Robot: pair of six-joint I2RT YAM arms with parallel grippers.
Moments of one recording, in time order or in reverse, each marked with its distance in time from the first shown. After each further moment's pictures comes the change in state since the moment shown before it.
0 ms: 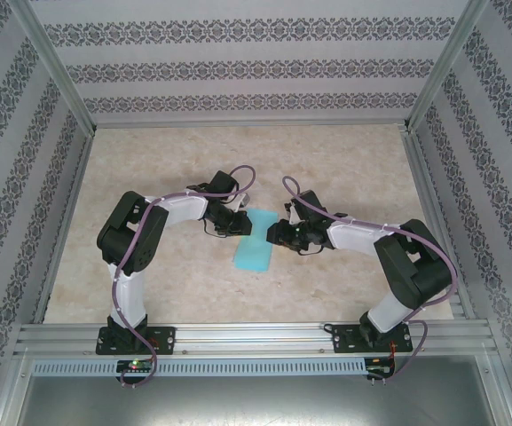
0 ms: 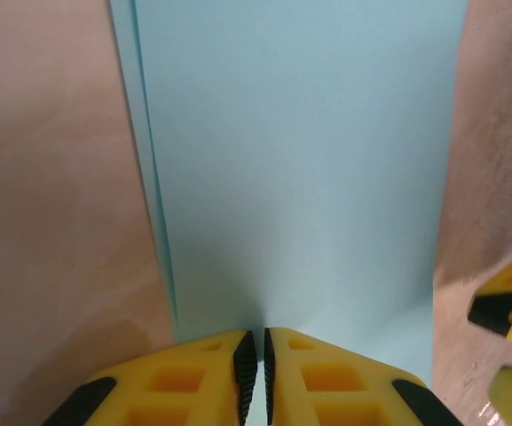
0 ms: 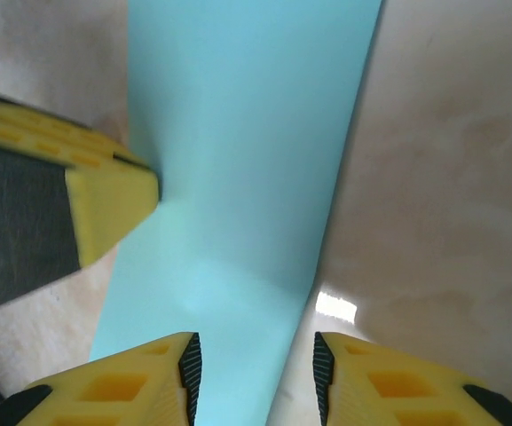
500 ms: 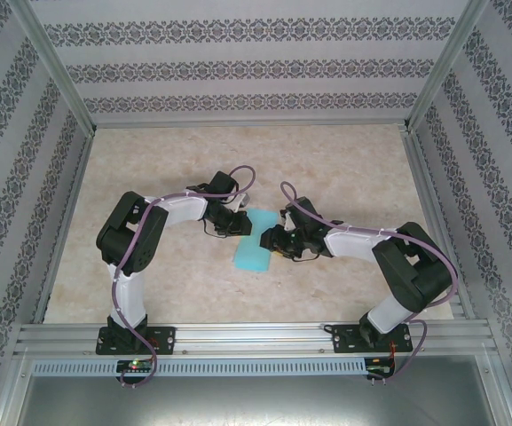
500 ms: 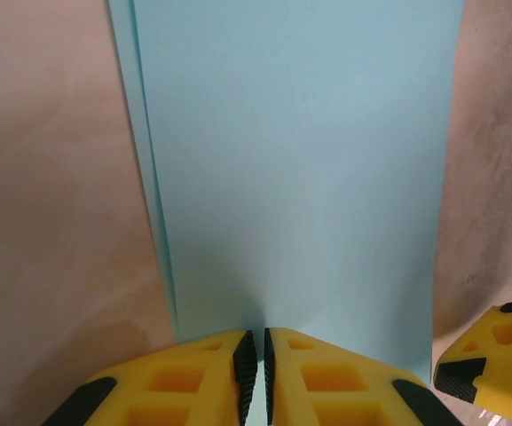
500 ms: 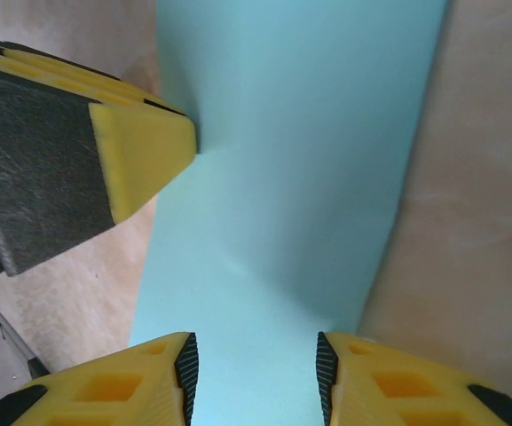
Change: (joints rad) left arm 0.000 -0.005 -0.011 0.014 0.000 0.000; right arm 0.060 -0.001 -0.044 0.103 -0.035 0.142
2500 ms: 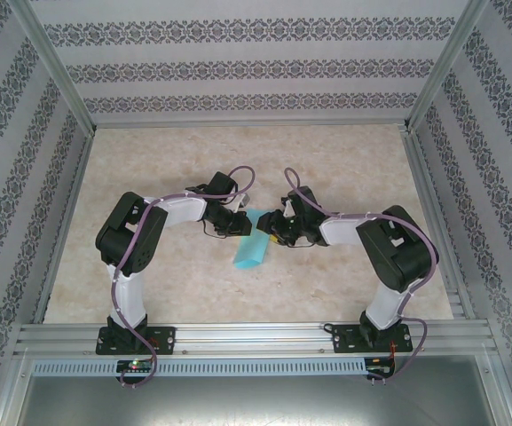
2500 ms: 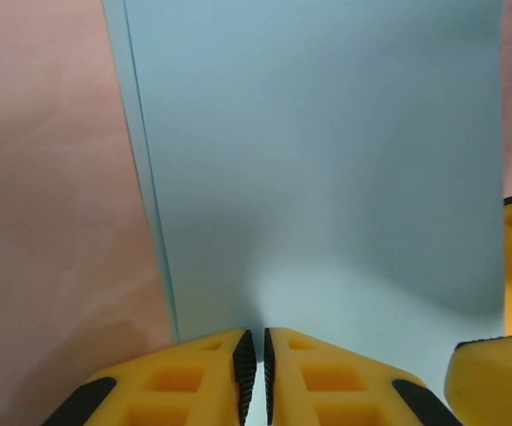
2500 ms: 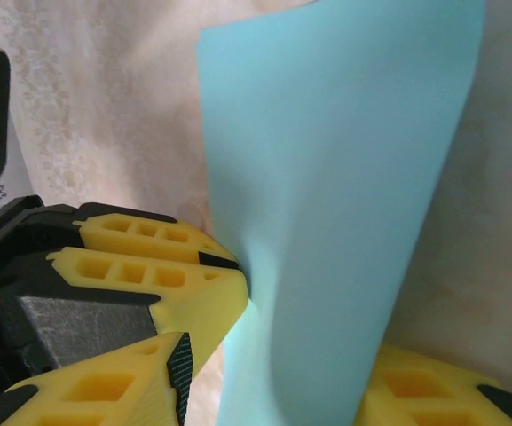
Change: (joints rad) left arm 0.000 -0.005 -0.015 0.021 0.007 0.003; right arm -0.086 0.164 0.081 0.193 -0.085 0.108
